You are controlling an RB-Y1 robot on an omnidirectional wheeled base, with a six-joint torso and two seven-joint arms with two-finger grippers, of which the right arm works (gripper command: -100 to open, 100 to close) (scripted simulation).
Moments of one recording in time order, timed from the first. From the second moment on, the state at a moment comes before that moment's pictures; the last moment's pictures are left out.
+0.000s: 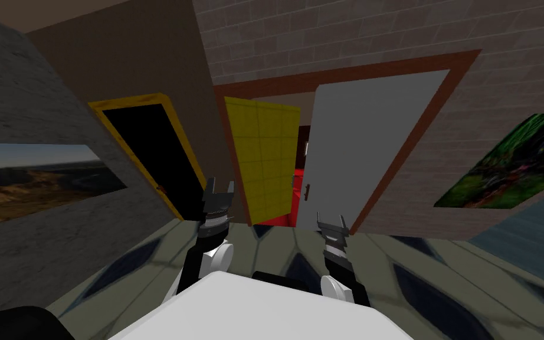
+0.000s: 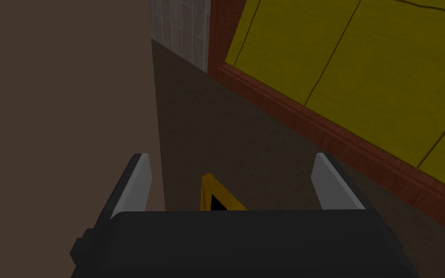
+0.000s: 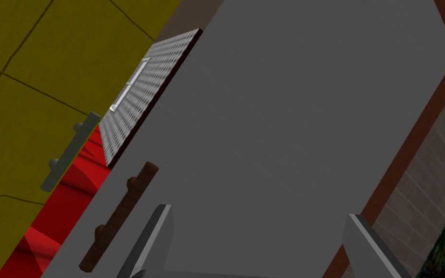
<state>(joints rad) 0.38 -0.11 0.21 -1.66 -0.57 -0.81 -0.43</state>
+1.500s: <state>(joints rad) 0.33 -0.10 0.30 -1.37 -0.81 -0.96 -0.66</state>
